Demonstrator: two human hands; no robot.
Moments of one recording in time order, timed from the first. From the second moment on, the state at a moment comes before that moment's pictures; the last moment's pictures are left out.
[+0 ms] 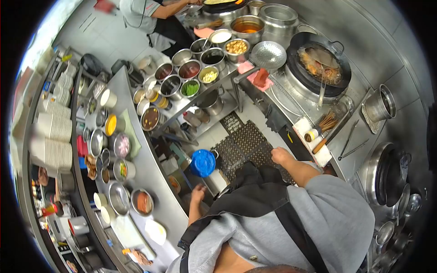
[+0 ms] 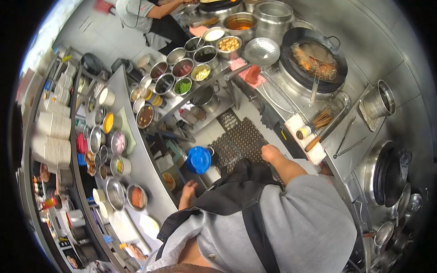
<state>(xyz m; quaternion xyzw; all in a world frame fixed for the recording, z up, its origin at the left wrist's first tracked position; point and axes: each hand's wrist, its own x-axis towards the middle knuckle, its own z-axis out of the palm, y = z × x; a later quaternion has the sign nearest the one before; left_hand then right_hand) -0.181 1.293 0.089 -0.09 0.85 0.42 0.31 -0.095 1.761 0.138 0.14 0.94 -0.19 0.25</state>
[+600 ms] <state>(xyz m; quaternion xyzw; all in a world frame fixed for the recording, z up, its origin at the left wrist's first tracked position) -0.400 1.316 -0.049 0.10 0.83 0.18 0.52 -0.090 1.824 0.226 0.41 0.87 -0.22 -0.19</state>
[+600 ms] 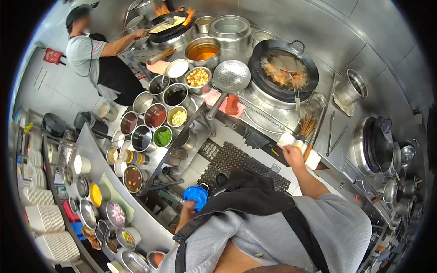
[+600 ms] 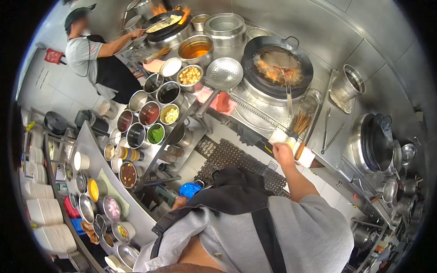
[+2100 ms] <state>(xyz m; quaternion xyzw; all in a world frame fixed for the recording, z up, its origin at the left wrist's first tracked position) -0.504 1.681 -0.024 0.45 0.73 -0.05 0.51 -0.093 1.908 0.304 0.59 0.67 -0.38 -0.24</state>
